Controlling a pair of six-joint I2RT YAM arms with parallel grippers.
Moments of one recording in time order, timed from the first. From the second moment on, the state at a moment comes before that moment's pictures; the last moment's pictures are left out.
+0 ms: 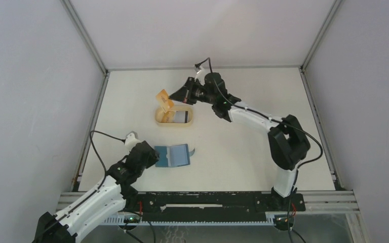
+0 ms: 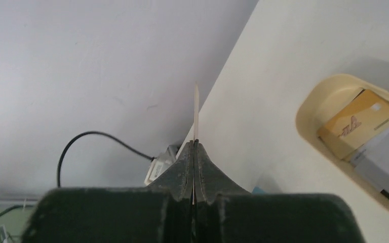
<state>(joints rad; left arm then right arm) -0.63 0.62 0.26 -0.42 -0.43 -1.01 0.67 1.79 1.34 0.31 -0.46 0.92</state>
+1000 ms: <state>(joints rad) -0.38 0.61 0.70 -0.64 -0.26 -0.77 0.79 2.07 1.48 0.06 0.11 1.49</state>
